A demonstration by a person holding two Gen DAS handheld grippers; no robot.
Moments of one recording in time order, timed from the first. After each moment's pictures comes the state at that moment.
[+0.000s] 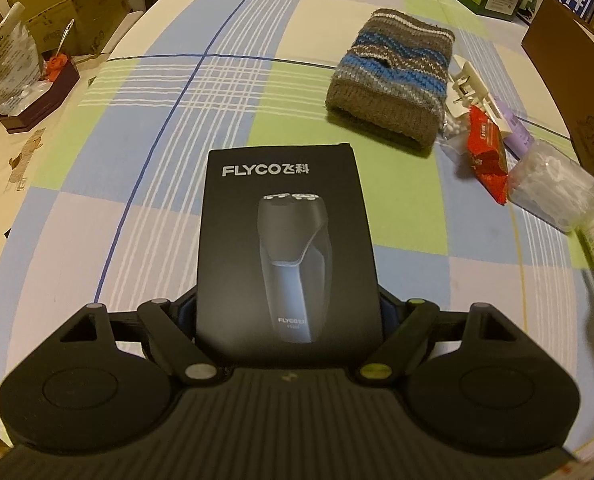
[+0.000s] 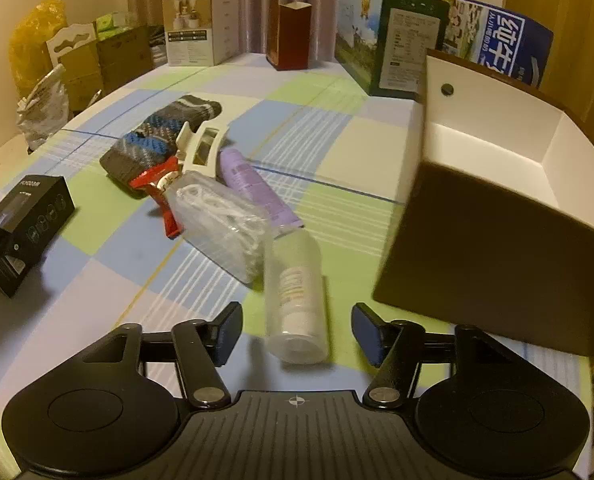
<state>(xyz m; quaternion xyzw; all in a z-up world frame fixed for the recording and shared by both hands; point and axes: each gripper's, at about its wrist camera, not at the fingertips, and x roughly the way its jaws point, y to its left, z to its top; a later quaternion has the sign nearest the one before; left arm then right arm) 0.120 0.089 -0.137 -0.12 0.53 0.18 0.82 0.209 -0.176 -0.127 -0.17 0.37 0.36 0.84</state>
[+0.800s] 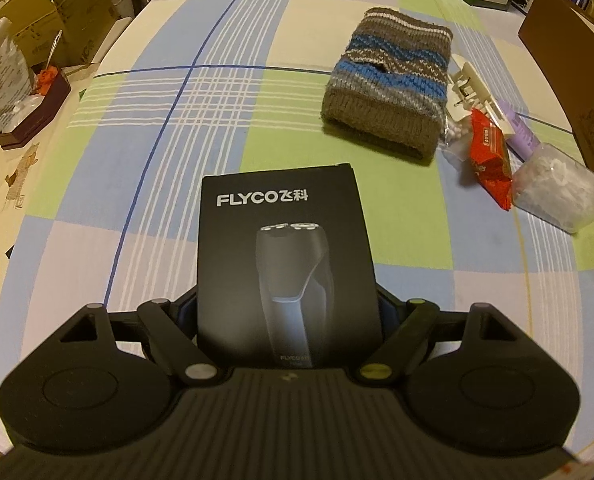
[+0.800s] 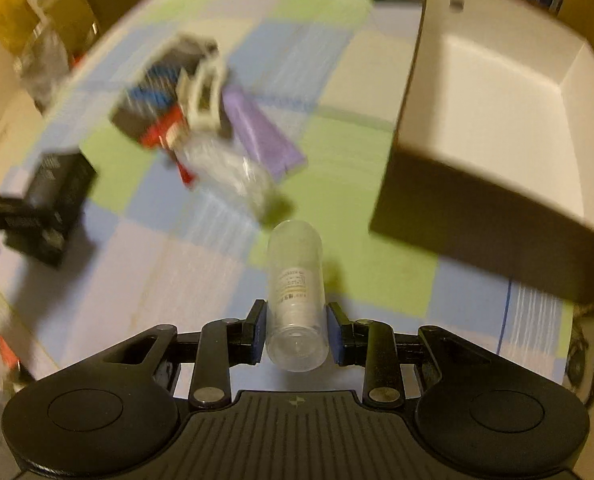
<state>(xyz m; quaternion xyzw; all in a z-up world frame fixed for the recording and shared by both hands) 0.135 0.095 -0.136 -0.10 0.54 0.17 0.82 0.240 -0.171 -0.083 -0.19 0.56 0.33 0.73</state>
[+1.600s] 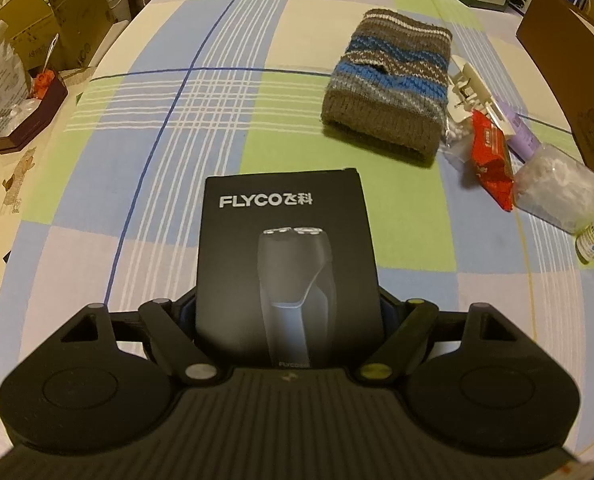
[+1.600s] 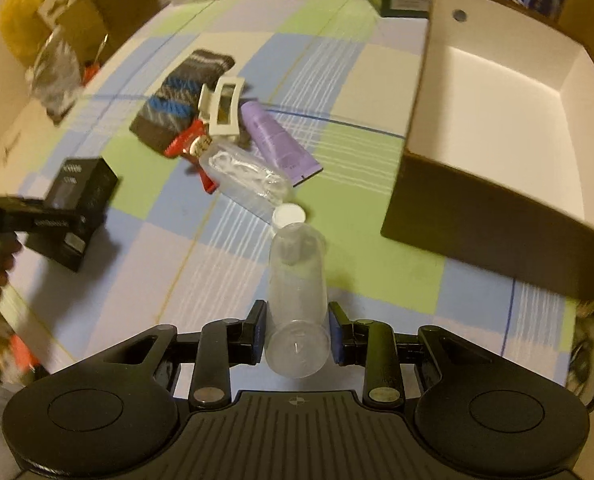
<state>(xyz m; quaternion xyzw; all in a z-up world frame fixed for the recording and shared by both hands) 0.137 0.099 -0.138 -0.10 0.53 0.16 0.82 0.227 -0.177 -0.067 -0.16 0.54 0.35 0.75</state>
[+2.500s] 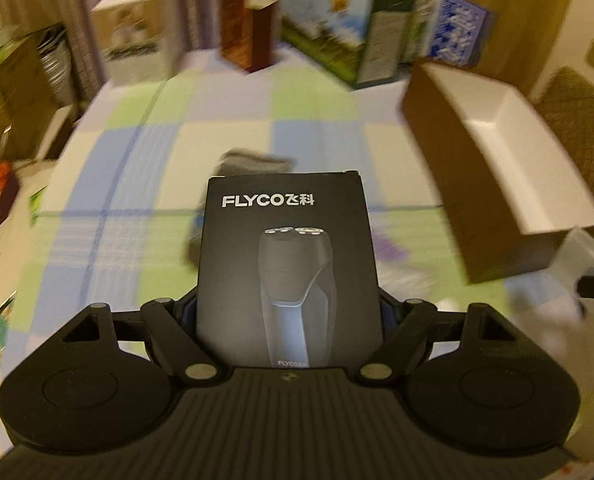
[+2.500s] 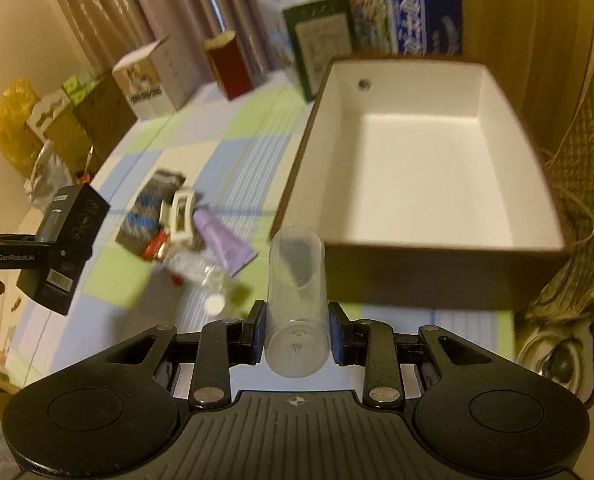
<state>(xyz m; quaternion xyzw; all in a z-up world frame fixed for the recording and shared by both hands) 0.183 0.005 -0.016 -0.07 0.45 0.07 0.89 0.257 -0.269 -0.002 -0.05 0.46 0.33 0.82</state>
